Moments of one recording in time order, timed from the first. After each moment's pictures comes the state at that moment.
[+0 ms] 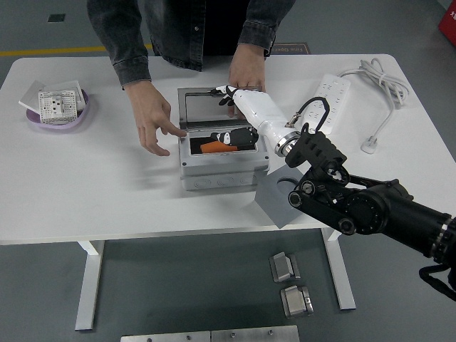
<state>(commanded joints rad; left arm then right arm) -0.02 0.31 -0.48 -0.26 0.47 0.04 0.29 0.85 -0.19 0.40 1.01 -1.60 -0.45 -0.05</state>
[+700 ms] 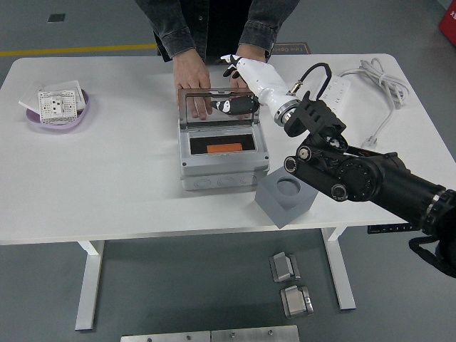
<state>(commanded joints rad) -0.03 0.31 -0.47 -0.26 0.46 0.04 0.29 1.03 -0.12 0.35 0.80 -1.44 -0.39 -0.05</state>
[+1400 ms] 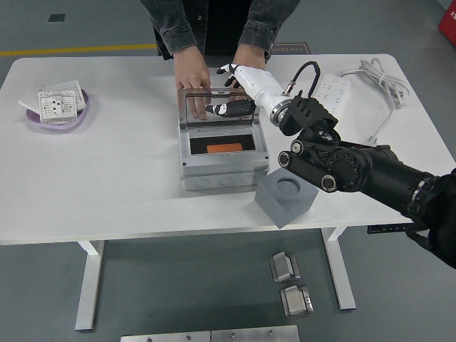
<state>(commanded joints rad) -0.03 0.32 -0.46 -0.26 0.46 0.04 0.29 1.07 -0.08 0.21 0.71 -1.32 -0.37 -0.04</state>
